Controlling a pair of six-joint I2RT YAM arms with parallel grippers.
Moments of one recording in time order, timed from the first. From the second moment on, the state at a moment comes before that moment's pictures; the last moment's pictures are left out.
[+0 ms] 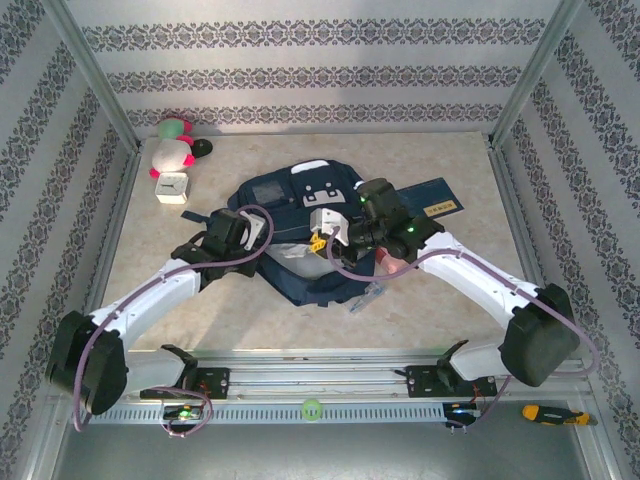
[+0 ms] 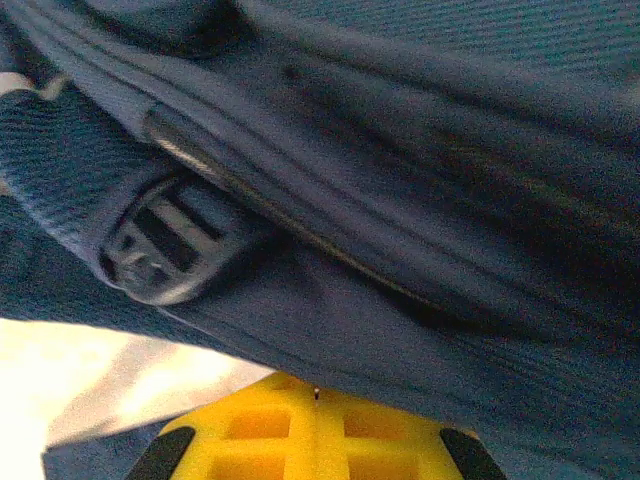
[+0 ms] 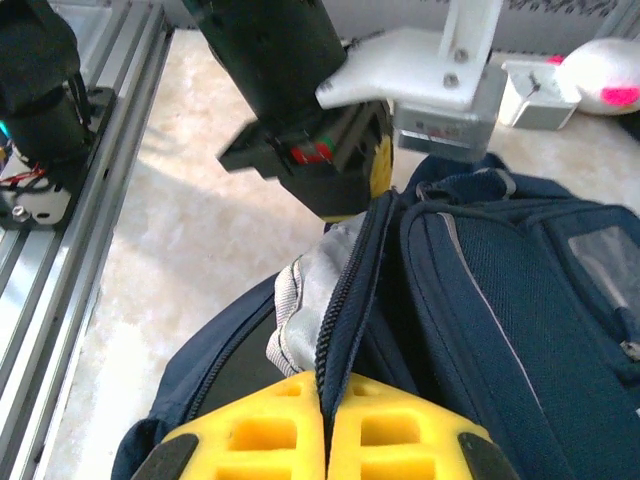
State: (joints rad) left arm -0.42 1.24 0.78 -0.44 -0.05 -0.03; right arm 0.62 1.37 1.07 -0.38 -0.72 -0.60
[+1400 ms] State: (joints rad) left arm -0.23 1.24 0.74 -0.25 0.14 -0.23; right arm 0.59 1.44 1.30 -0.23 -0.68 -0.36
